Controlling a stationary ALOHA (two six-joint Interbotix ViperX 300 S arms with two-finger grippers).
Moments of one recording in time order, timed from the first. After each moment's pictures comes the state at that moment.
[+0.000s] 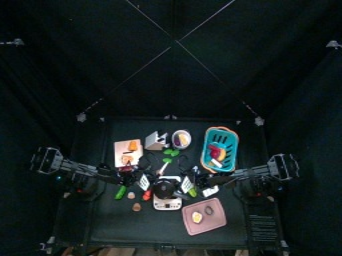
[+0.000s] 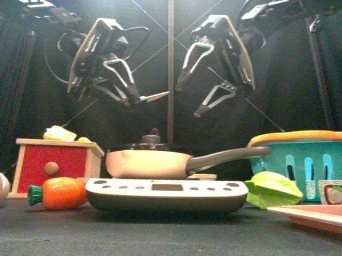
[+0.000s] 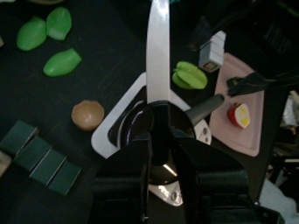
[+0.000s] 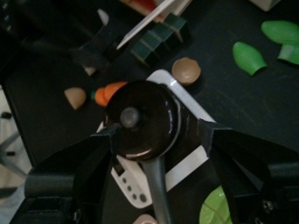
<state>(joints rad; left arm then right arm) -0.09 -0.28 0.76 0.93 0.29 -1.70 0.05 -0.16 0.59 -0.71 0.34 1.43</state>
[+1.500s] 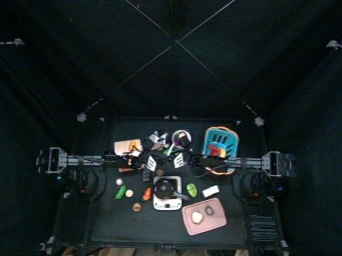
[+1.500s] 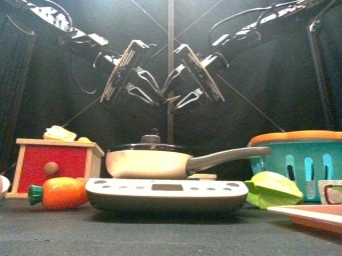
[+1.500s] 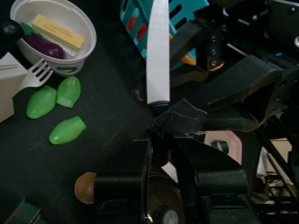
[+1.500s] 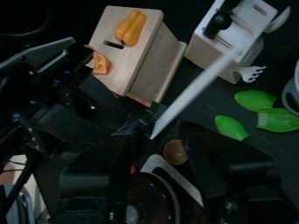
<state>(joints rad) 0.18 -0.20 0.67 0.96 0.07 -1.69 -0.19 -0.08 0.46 -0.74 0.22 1.53</state>
